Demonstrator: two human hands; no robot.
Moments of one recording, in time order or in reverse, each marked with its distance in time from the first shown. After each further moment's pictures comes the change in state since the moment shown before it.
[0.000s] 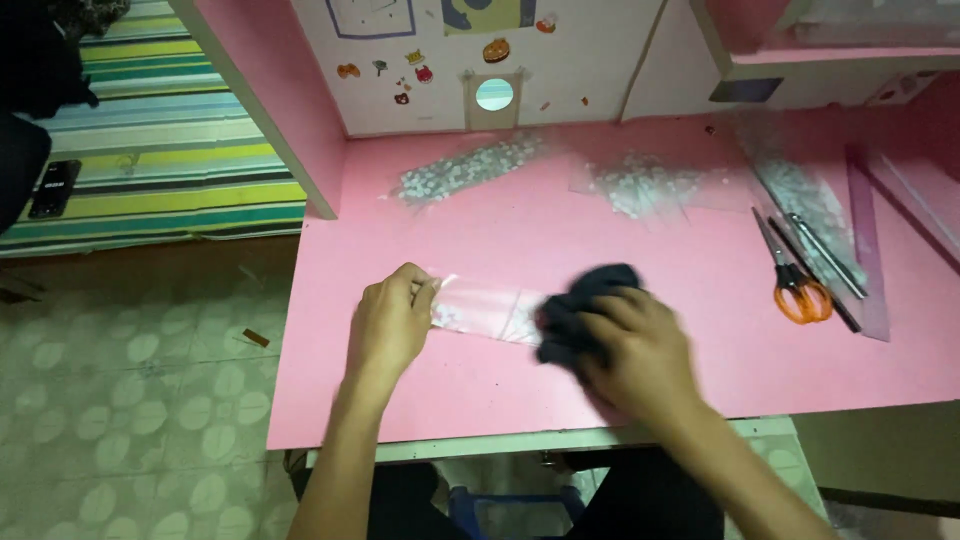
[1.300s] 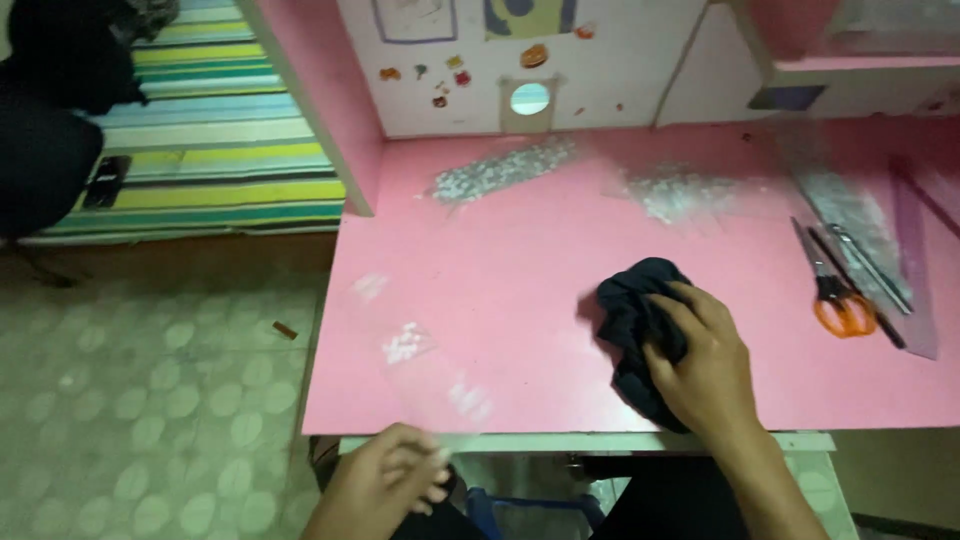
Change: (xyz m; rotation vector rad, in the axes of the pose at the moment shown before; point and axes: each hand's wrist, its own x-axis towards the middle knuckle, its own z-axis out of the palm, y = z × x) left_hand -0.134 -0.091 0.001 -0.663 -0.208 -0.366; right_hand -0.009 0.003 -0.025 0.322 0.181 0.212
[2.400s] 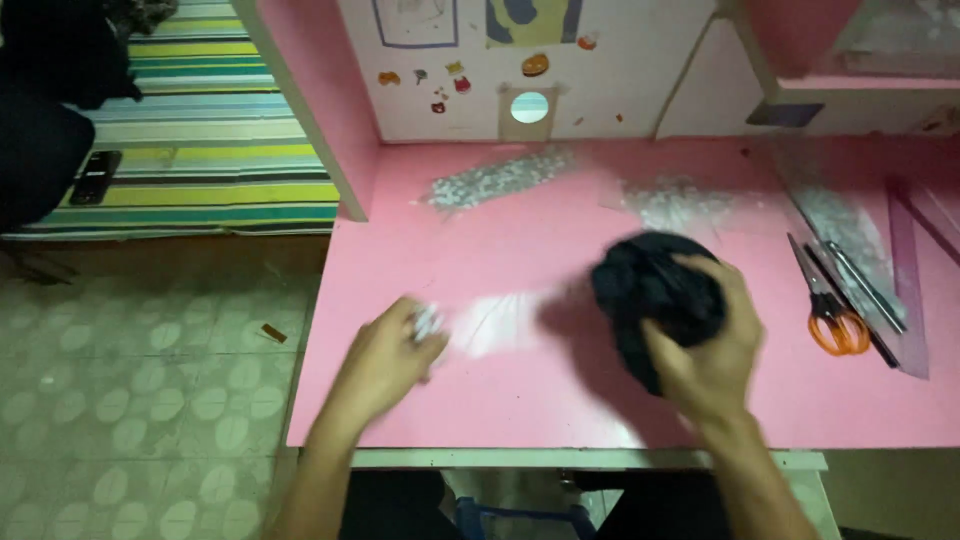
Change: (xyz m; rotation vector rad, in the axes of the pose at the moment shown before) left_hand 0.069 0.104 0.014 0.445 0.049 0.232; right_hand 0.041 -0.030 -0.013 0.296 0.225 0.038
